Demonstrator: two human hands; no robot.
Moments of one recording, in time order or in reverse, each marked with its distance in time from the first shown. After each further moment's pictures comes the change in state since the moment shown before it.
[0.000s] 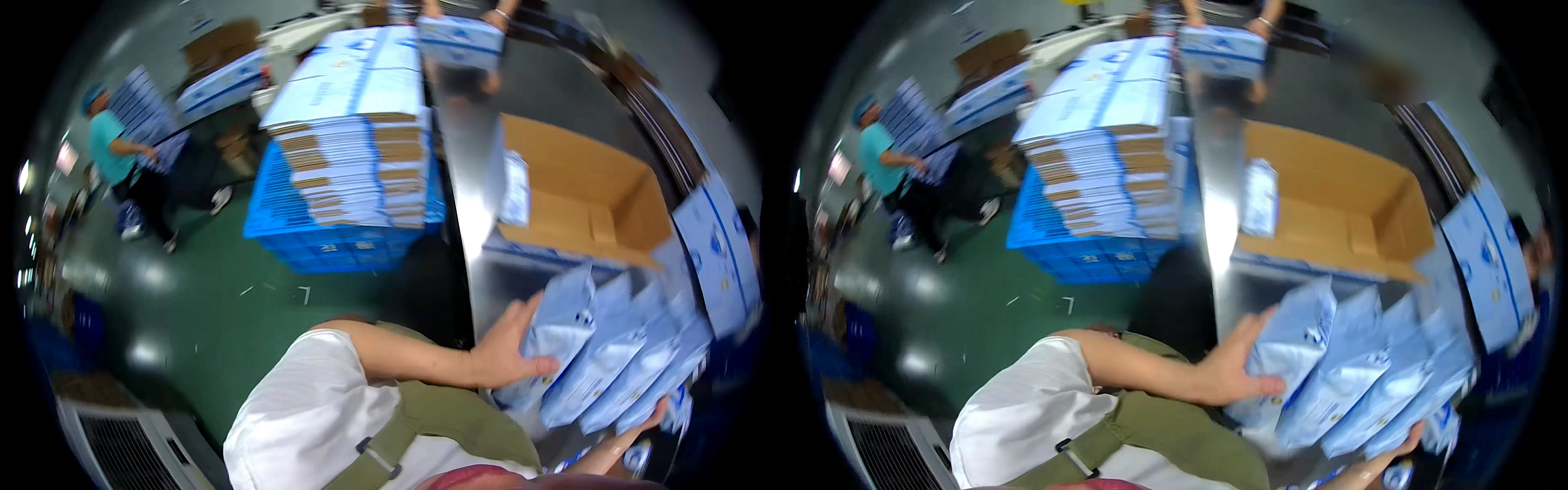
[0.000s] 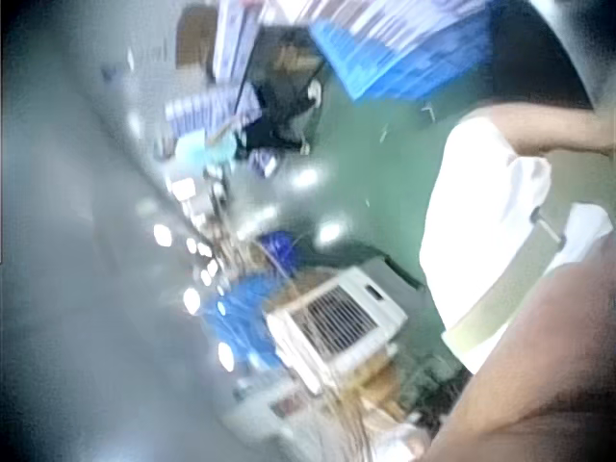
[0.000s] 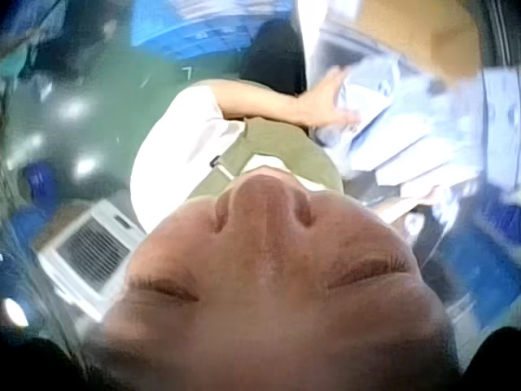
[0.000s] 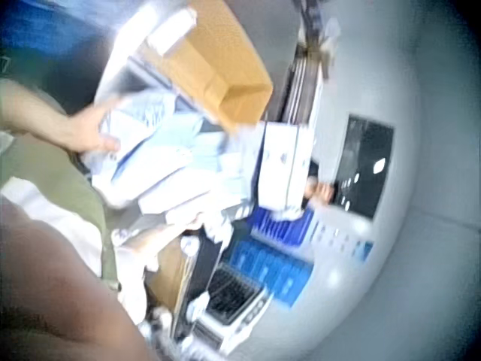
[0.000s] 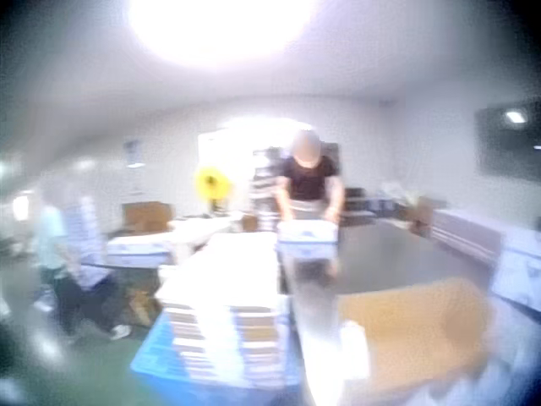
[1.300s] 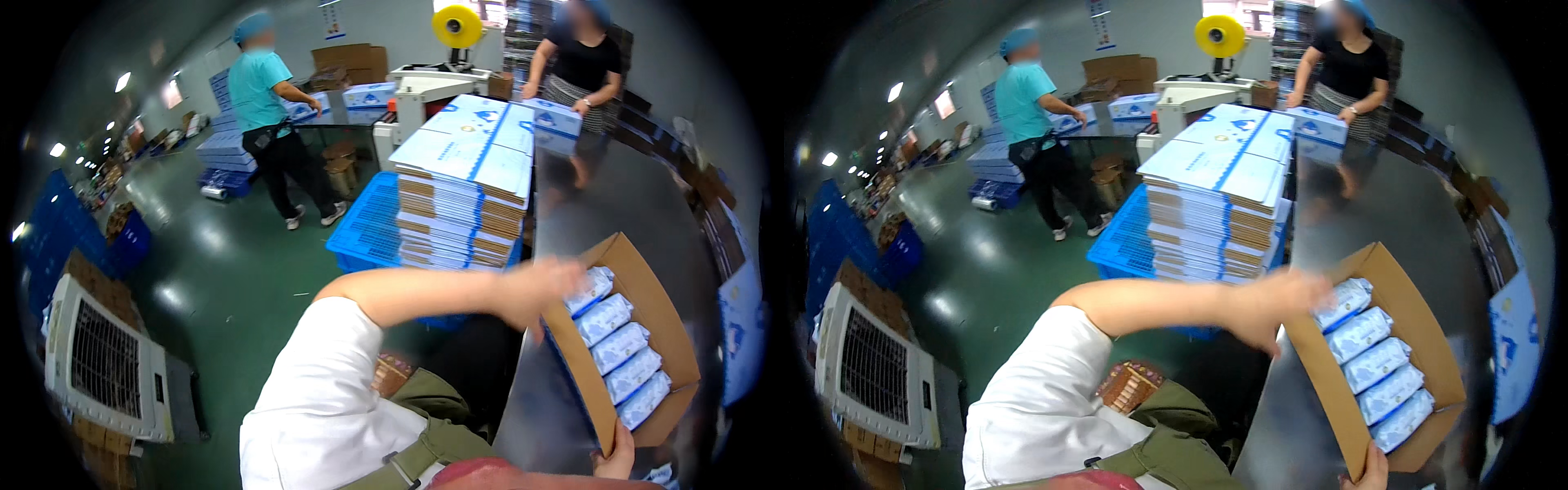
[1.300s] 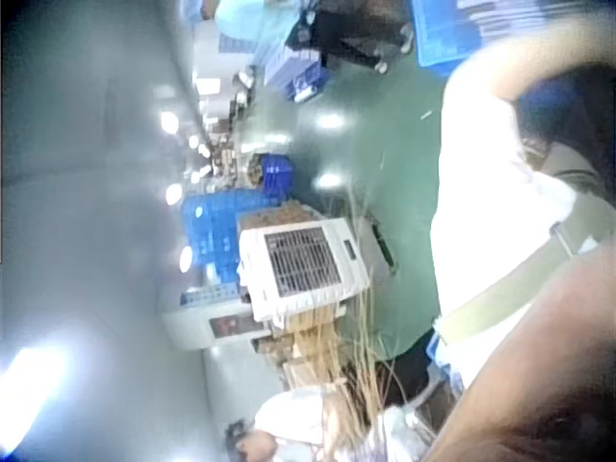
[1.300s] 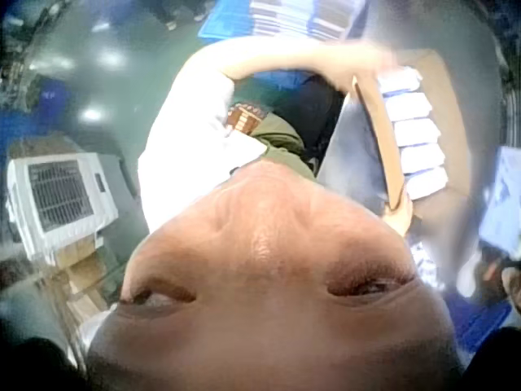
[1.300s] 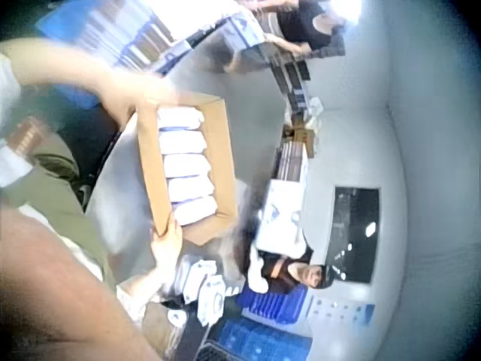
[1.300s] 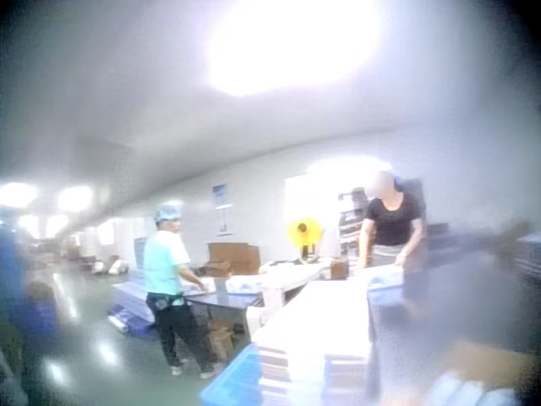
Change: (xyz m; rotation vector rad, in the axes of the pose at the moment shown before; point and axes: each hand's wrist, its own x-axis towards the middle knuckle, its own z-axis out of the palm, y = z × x) left_hand 0.093 0.051 -0.167 0.952 -0.285 0.552; right_hand -0.056 -0.057 0.142 -1.196 -0.825 -0.429
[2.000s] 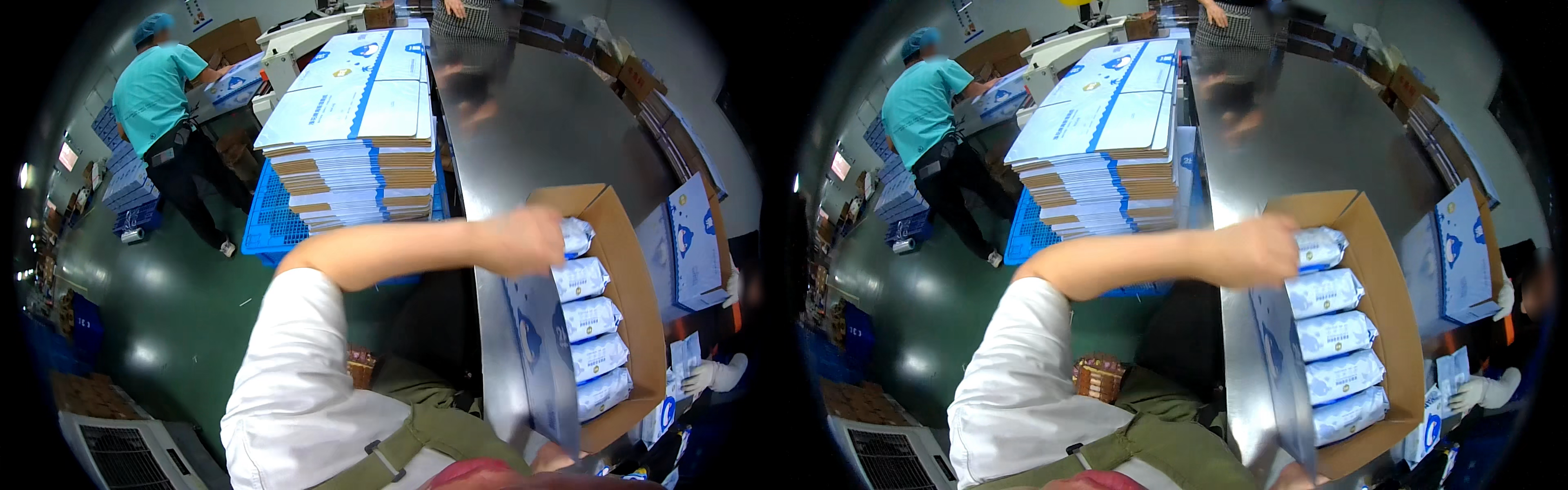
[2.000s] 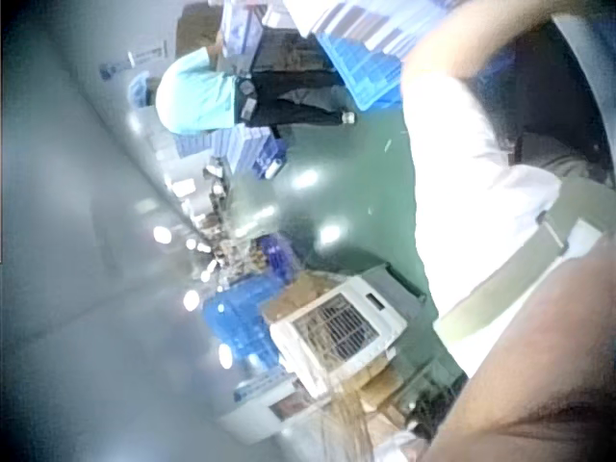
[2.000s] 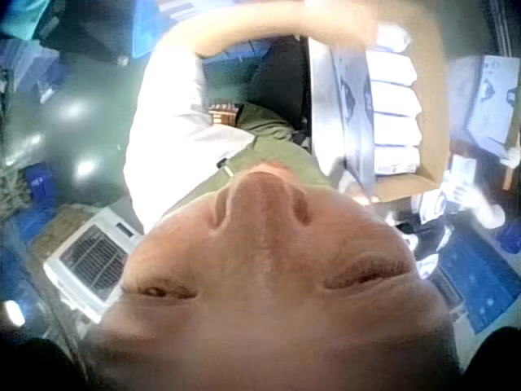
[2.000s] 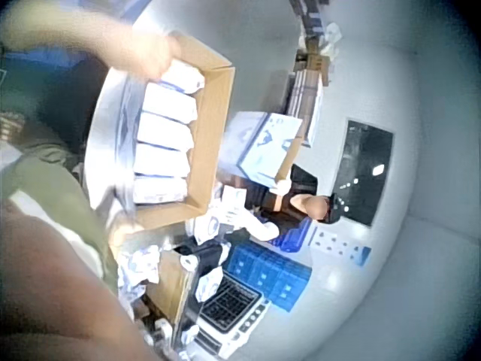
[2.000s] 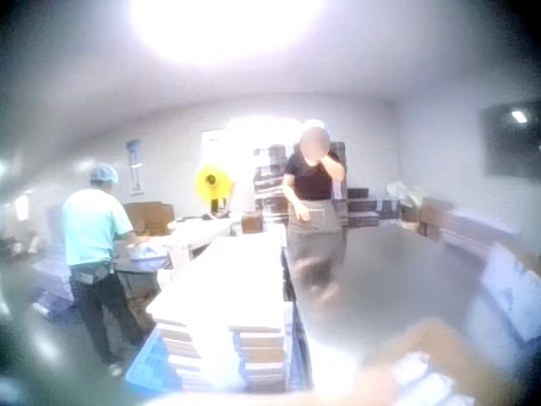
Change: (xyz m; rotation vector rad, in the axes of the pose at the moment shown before) left_hand 0.095 -0.094 0.062 -0.027 0.022 0.530; right_hand 0.039 -0.065 0.062 0.438 0.172 -0.042
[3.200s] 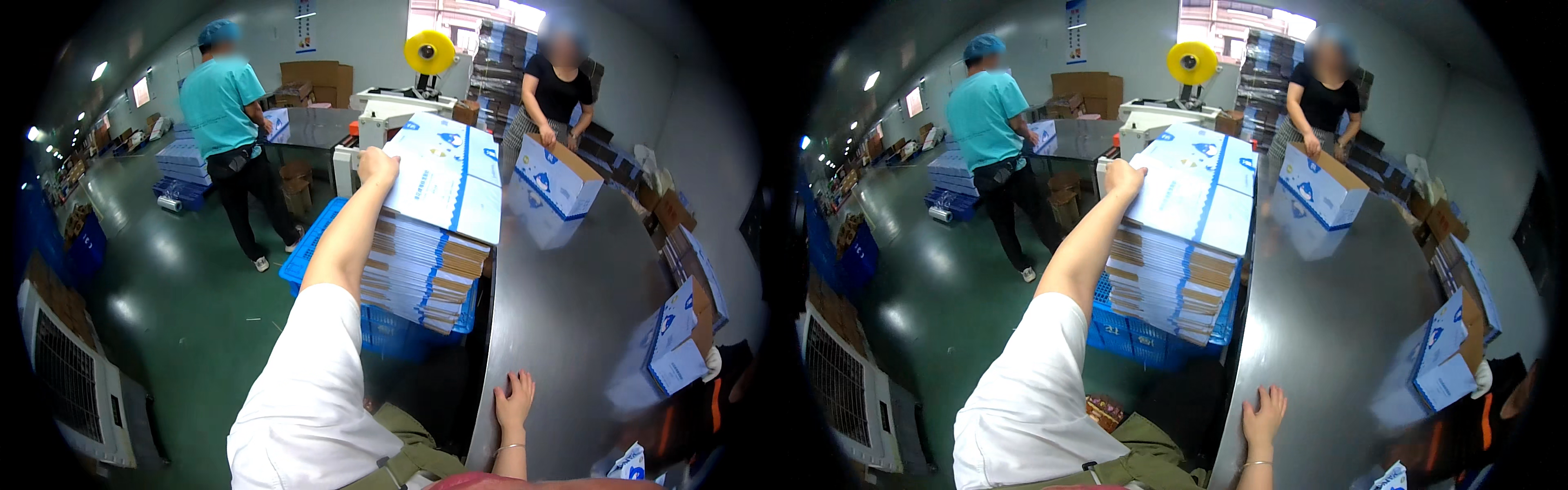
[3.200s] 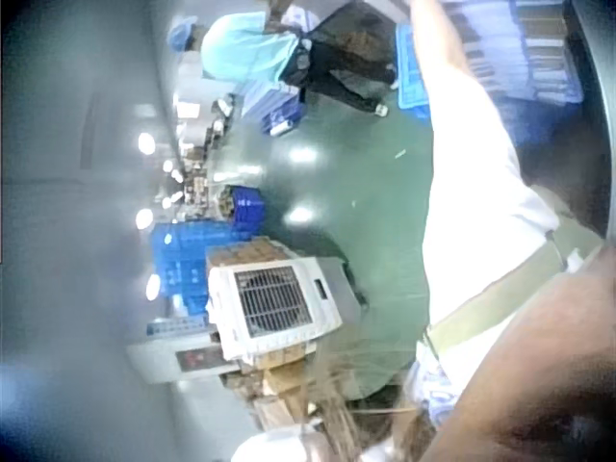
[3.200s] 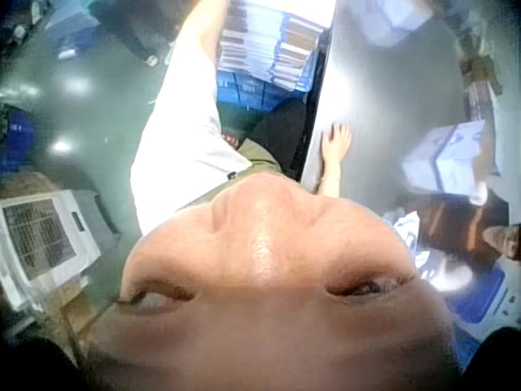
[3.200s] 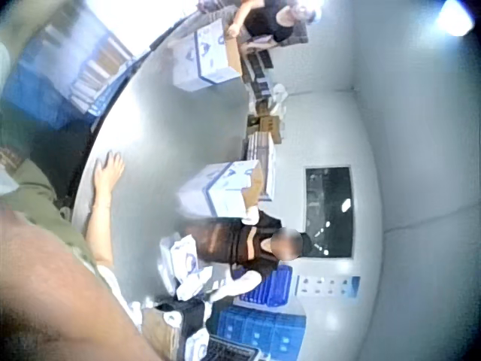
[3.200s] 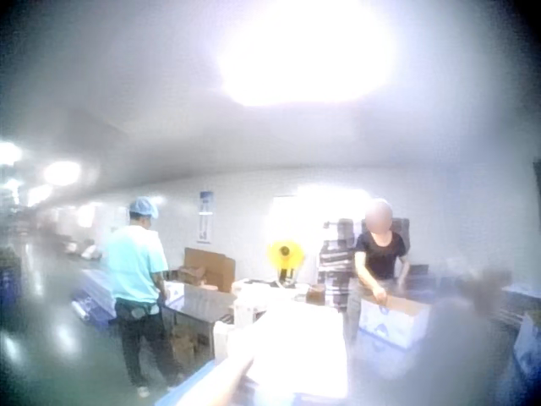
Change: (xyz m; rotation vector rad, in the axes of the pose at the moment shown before) left_hand -0.251 -0.074 -0.217 0.597 0.888 -2.030; right_hand 0.117 0.059 0.156 -0.241 0.037 -0.205
